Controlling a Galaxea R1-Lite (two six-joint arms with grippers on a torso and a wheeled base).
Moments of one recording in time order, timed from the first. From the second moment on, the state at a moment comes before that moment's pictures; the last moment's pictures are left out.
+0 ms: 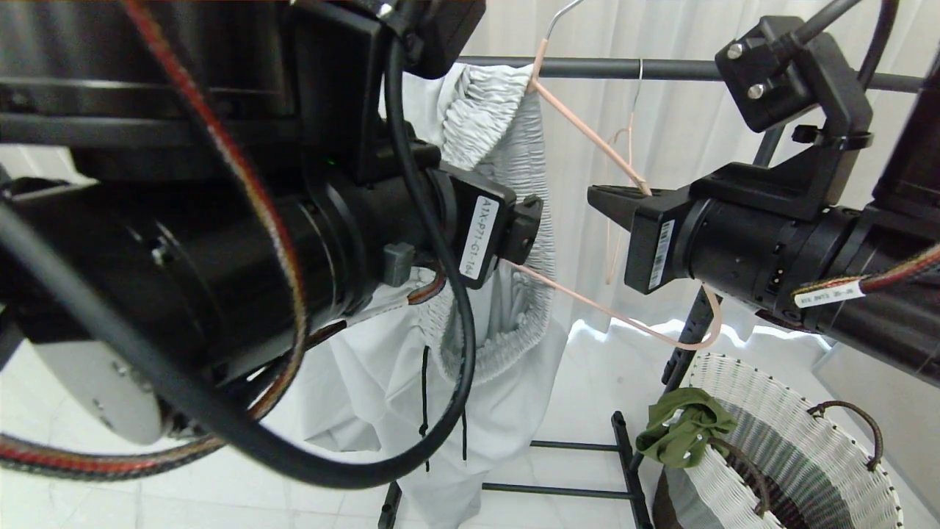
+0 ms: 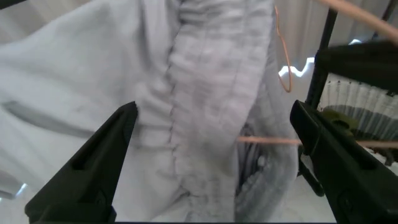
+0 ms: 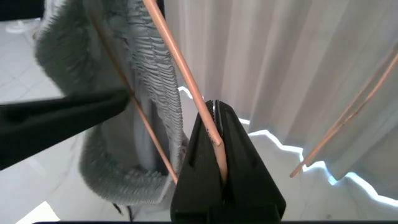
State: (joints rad) left arm -1.00 1.54 -1.30 -0.09 0.61 0.23; right arm 0.97 1.50 -1.07 -0.47 -0.27 -0.02
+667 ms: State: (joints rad) left arm -0.78 1.28 -1.13 -0.09 0.20 0.54; right arm 0.90 1.43 -0.98 -0.47 -0.21 -0.10
